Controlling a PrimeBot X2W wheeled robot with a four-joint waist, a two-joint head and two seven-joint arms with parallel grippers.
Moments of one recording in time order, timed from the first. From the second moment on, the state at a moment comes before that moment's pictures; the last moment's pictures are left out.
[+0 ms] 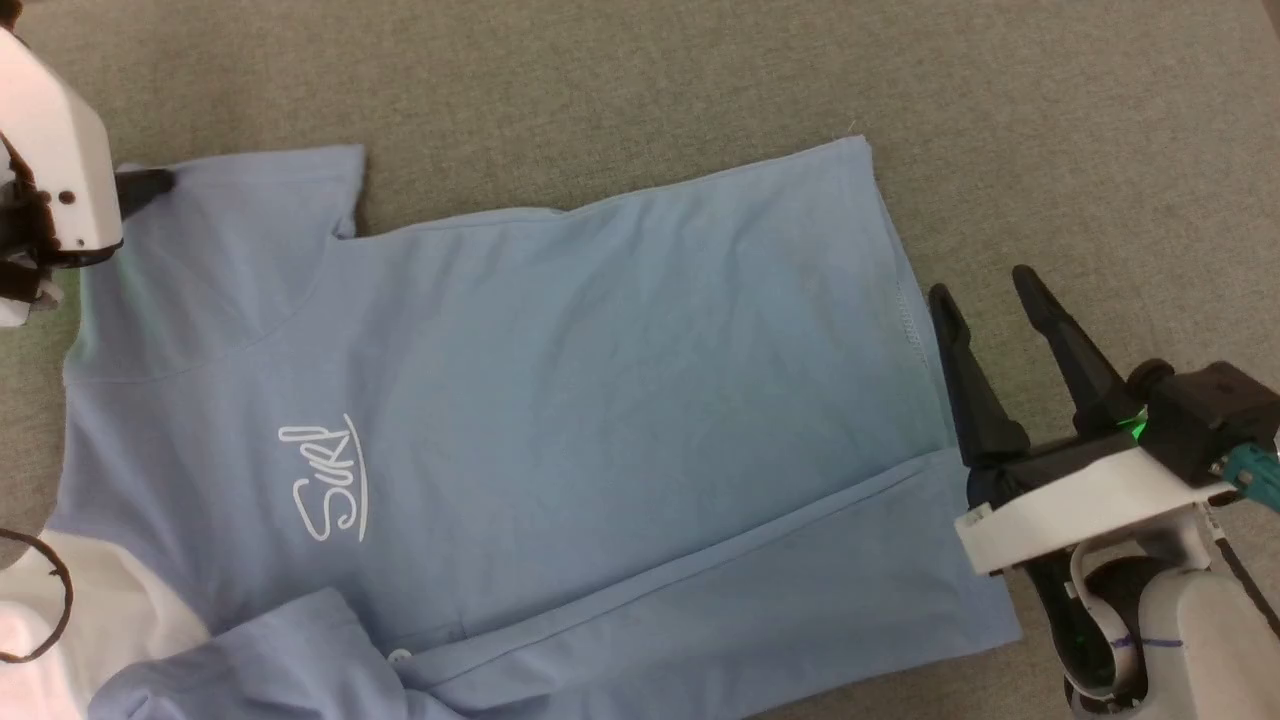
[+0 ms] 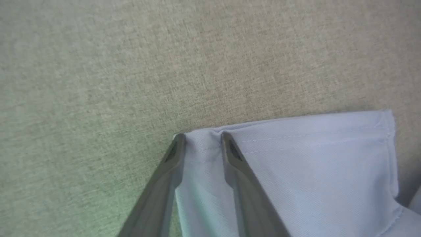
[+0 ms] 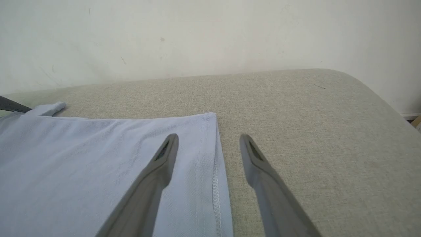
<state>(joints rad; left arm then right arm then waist) -1.04 0.64 -0.42 0.71 -0.80 -0.11 0.88 -0.15 -0.05 0.07 -0.18 0.22 0.13 0.06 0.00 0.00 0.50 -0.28</state>
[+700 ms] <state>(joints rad) -1.01 0.60 -0.55 0.55 -0.78 -0.12 0.75 -0.69 -0.20 0.18 0.44 0.48 0.13 0.46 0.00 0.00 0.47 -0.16</state>
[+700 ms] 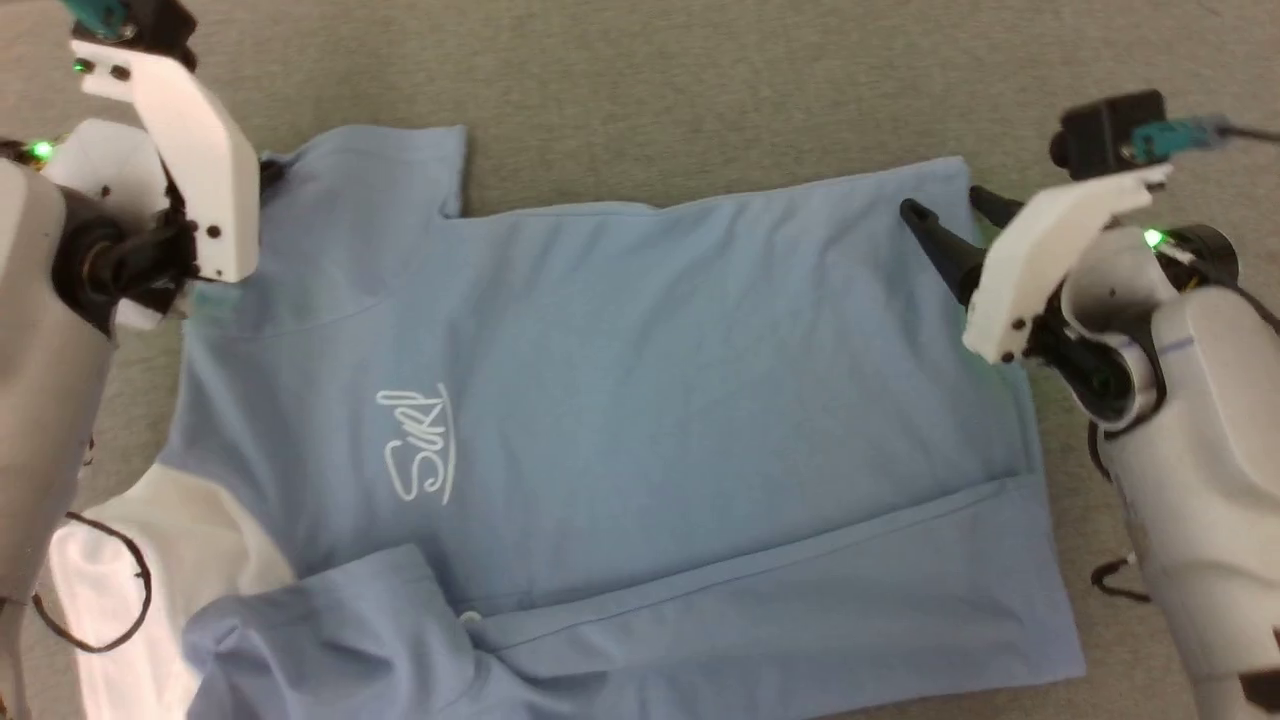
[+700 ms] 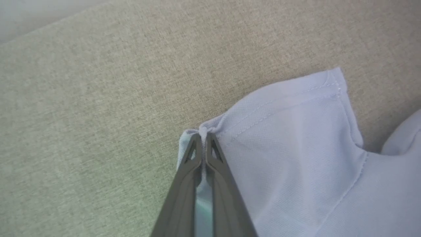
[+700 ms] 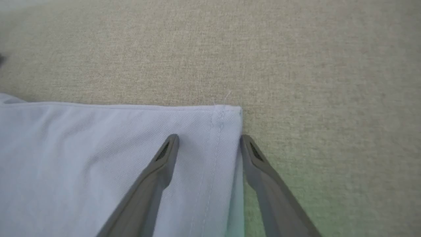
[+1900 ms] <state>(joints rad) -0.19 0.81 -0.46 -0.05 -0.99 0.19 0.15 -0.21 -0.32 0.10 0.27 0.50 0.13 0.34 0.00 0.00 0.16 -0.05</state>
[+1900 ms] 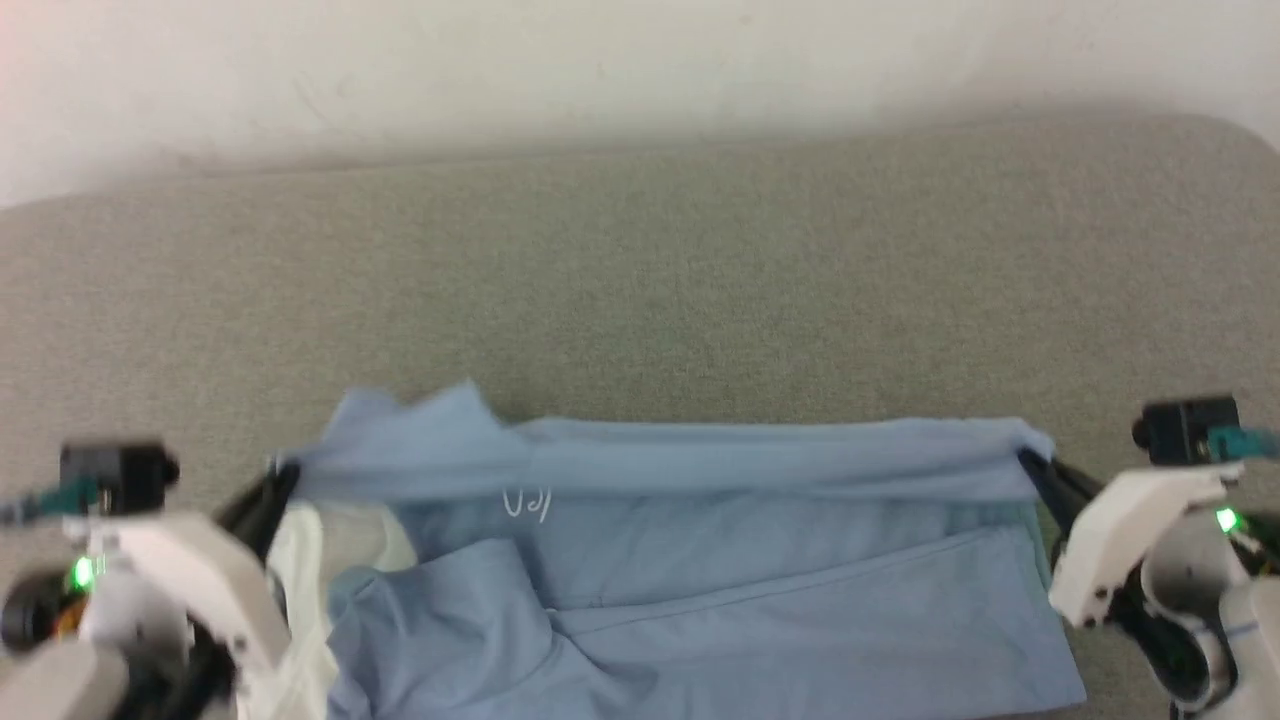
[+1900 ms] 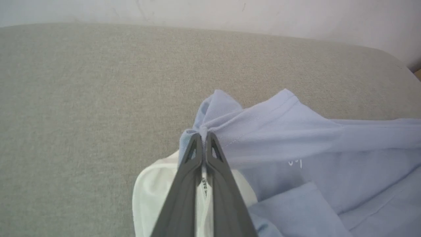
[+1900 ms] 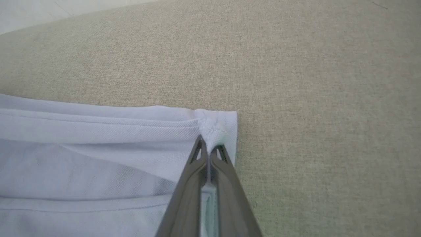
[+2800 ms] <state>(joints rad) 0.06 0.61 -0.40 -0.08 -0.84 0.25 -0.25 0.13 -0.21 -0.17 -0.02 0.44 0.13 0.41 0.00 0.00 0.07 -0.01</state>
